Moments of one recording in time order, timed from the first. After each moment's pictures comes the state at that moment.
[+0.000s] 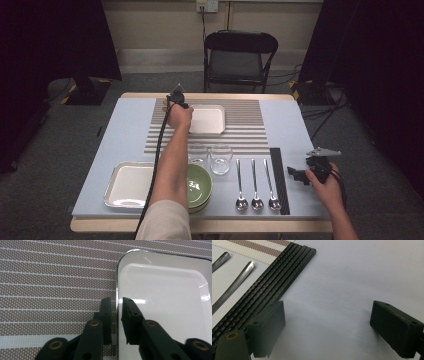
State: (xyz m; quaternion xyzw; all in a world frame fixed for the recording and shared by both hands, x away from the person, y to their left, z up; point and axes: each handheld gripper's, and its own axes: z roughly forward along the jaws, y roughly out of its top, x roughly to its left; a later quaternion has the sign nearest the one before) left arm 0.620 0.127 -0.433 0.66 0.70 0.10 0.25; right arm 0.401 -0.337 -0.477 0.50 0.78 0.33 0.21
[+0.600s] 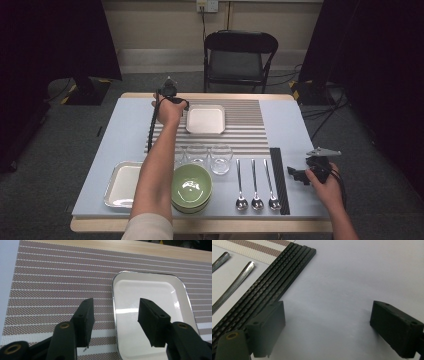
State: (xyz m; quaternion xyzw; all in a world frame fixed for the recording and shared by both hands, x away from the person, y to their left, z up) left arm 0.596 0.152 -0.389 0.67 0.67 0.11 0.30; right arm 0.401 -0.337 -0.477 0.50 0.78 0.33 0.21
